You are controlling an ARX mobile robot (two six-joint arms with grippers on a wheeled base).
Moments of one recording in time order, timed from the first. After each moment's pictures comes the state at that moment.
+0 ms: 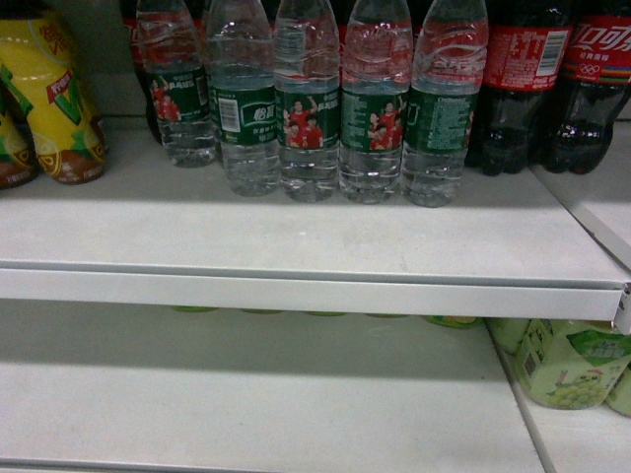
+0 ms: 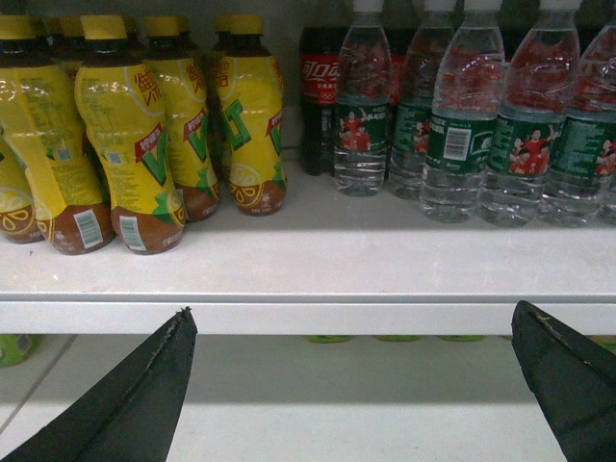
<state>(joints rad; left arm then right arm) 0.00 0.01 0.01 0.00 0.00 0.00 0.34 0.74 0.48 0.05 0.35 0.09</state>
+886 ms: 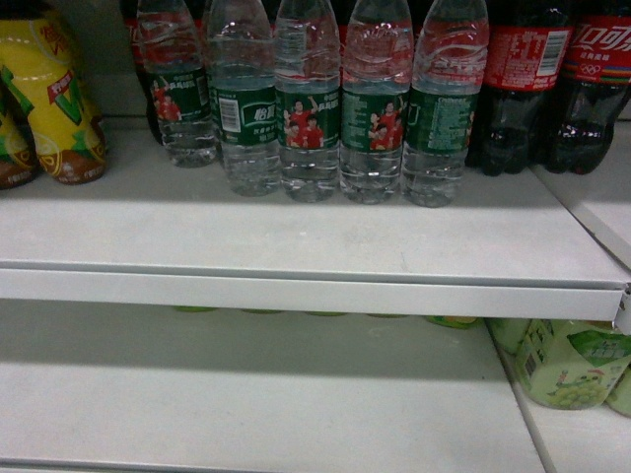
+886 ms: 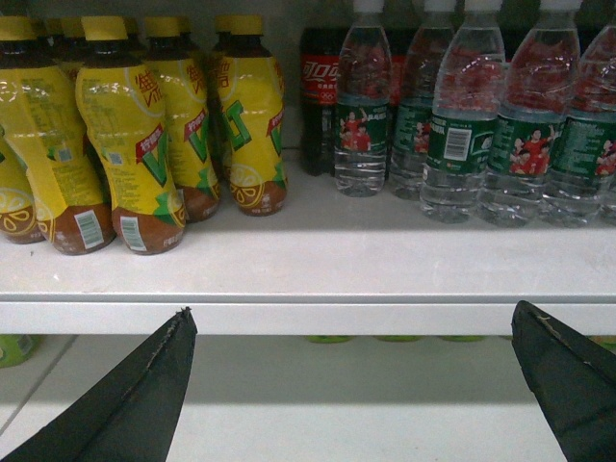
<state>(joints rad) 0.00 0.01 0.01 0.00 0.00 0.00 0.24 0.66 0.48 -0.03 0.33 0.14</state>
